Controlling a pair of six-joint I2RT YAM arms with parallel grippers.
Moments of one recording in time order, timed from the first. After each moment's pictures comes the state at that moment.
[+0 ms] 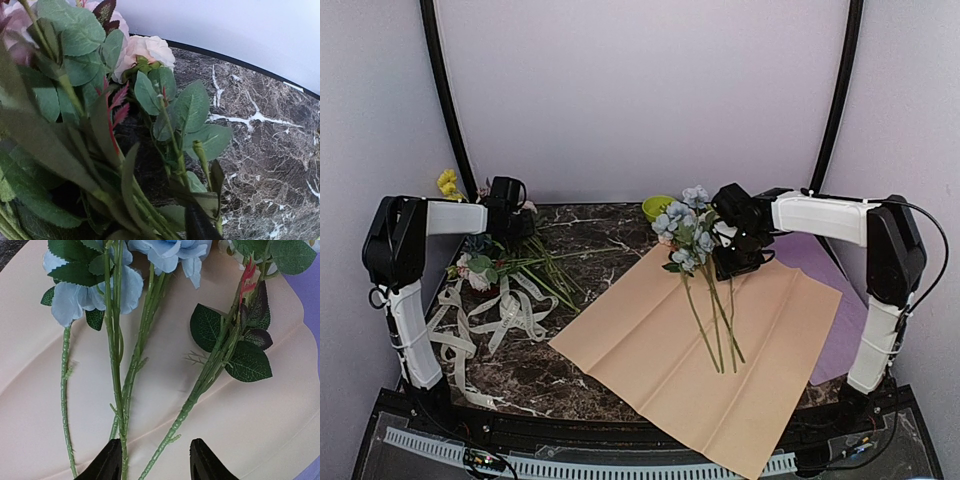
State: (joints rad) left arm -0.18 1.96 1.34 -0.13 -0.24 -0.35; right arm 0.58 1.86 1.44 -0.85 0.09 0.21
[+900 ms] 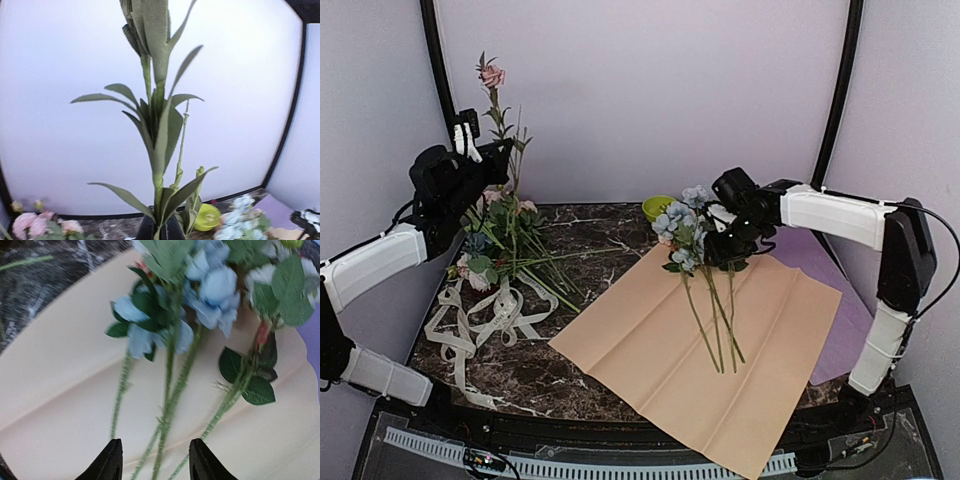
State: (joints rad) left arm -0.26 1.28 0.99 0.44 0.01 -0.18; right arm 0.60 1.81 1.46 -0.81 0.03 0.20
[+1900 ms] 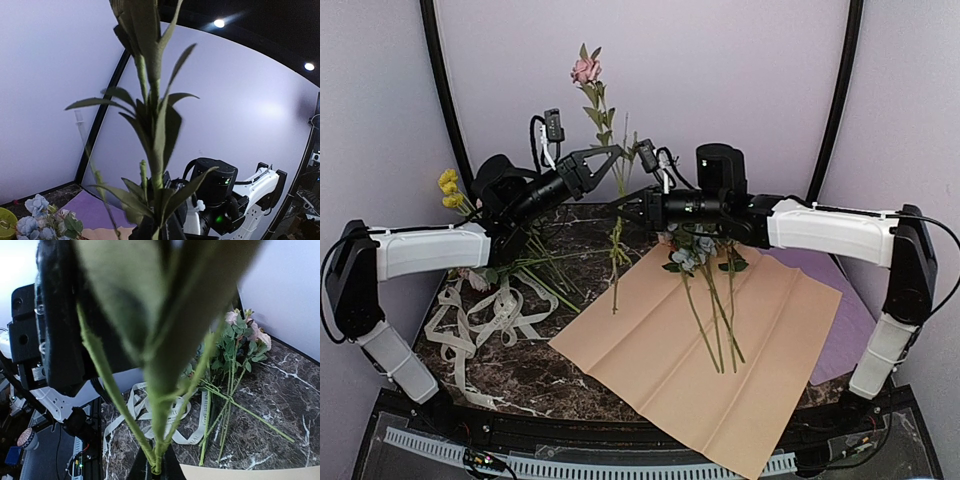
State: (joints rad) left arm -0.64 1.58 1.09 0.94 0.51 -0.66; right arm 0.81 1.75 1.41 0.19 -0.57 0.34
